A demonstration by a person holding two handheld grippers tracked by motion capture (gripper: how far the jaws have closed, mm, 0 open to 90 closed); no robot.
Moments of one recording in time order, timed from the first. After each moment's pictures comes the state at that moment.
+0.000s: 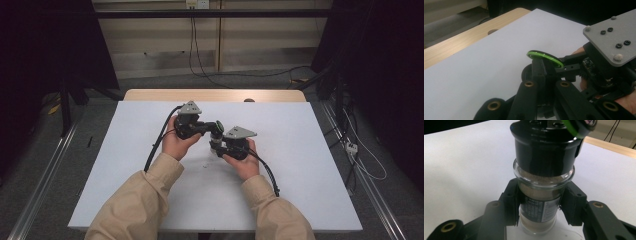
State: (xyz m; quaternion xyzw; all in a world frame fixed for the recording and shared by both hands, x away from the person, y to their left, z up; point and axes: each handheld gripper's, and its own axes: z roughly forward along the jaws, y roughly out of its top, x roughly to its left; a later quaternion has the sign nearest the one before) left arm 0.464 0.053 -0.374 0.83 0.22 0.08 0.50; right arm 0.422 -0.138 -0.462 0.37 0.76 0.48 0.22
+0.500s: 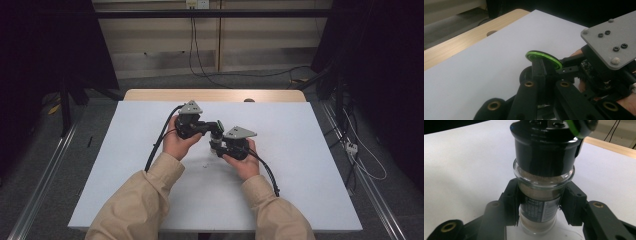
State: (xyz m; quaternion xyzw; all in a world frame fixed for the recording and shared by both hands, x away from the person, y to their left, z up) left arm 0.463 0.051 -0.373 0.83 0.22 0.08 0.50; right arm 0.422 -0.138 -0.462 0.37 0.76 0.48 0.22
